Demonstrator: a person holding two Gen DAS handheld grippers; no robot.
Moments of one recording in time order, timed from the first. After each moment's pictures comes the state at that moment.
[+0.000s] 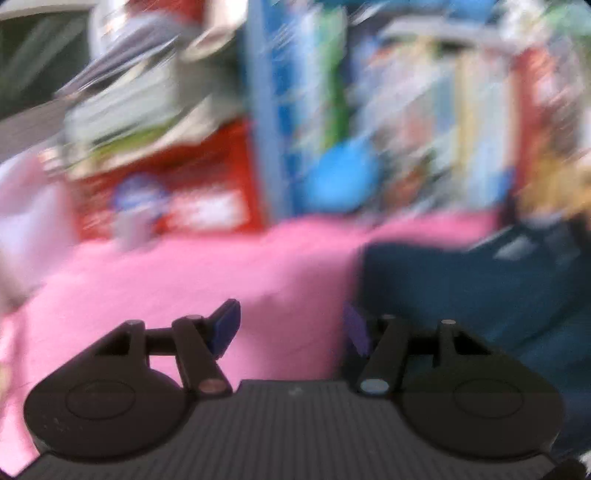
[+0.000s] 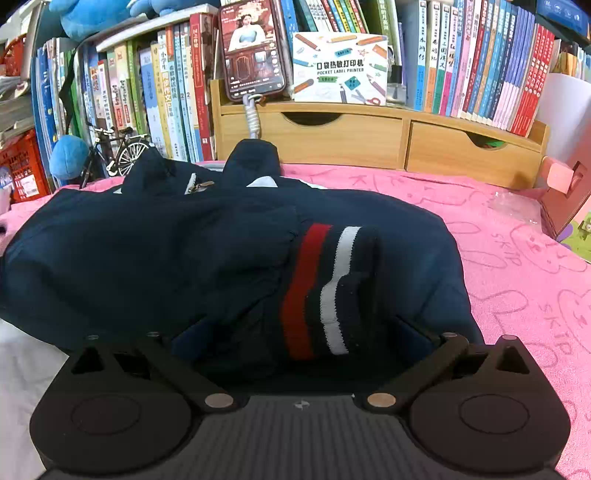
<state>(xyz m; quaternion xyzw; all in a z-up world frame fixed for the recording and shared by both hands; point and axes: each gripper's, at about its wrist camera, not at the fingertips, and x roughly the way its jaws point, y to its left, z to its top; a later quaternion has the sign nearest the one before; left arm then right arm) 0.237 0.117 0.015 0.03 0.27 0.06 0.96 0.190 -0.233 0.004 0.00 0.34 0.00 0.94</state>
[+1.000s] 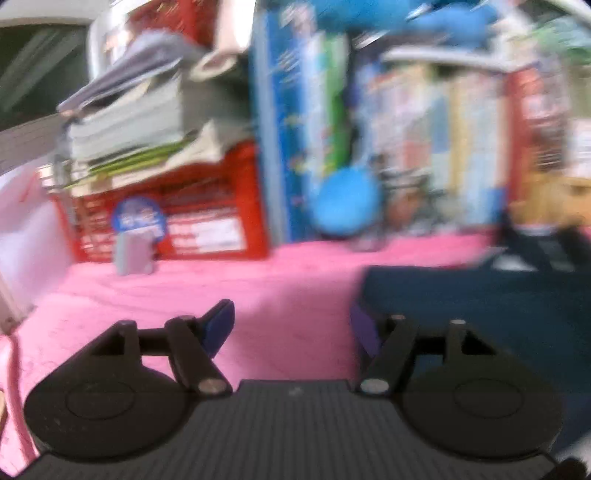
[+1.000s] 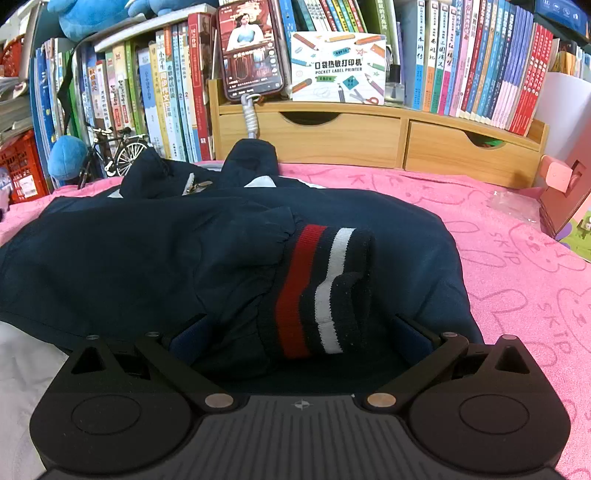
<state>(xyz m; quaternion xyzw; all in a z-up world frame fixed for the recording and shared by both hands) 0.191 0.165 0.015 0.05 0.25 0.04 0.97 0.191 -0.233 0.004 0.00 0.34 0.00 0.94</state>
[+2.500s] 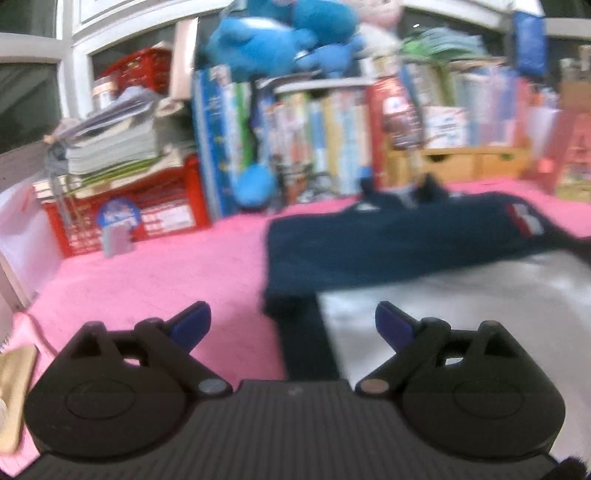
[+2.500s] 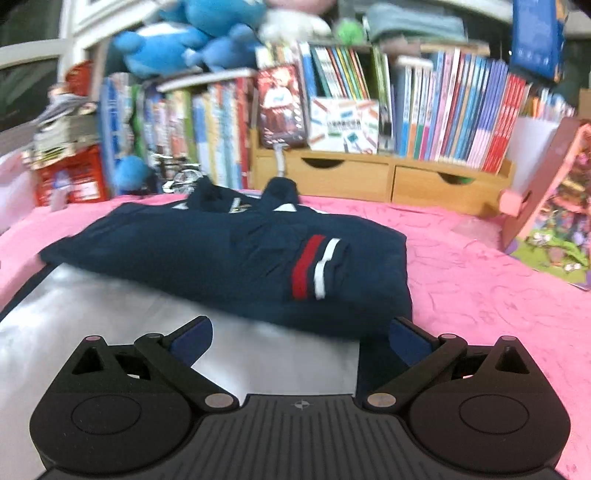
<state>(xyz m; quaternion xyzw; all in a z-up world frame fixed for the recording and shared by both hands) 0.020 0.119 0.048 0.07 0.25 -0.07 0.96 0.047 -0.260 0.055 -0.02 0.28 0.05 0.96</state>
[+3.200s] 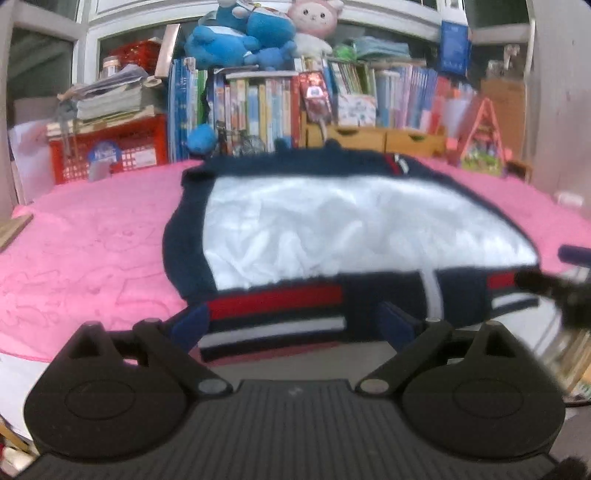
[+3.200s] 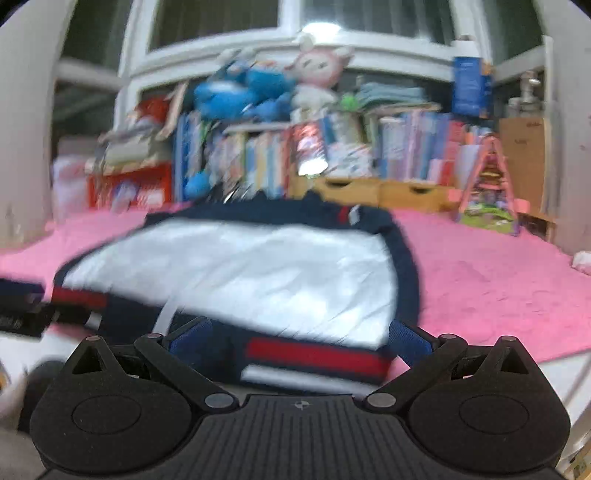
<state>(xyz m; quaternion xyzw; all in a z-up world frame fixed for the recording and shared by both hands) -0.174 0.061 -0.017 0.03 0.25 -0.08 0.96 -0.241 -0.159 0.000 -0.03 0.19 0.02 0.98</state>
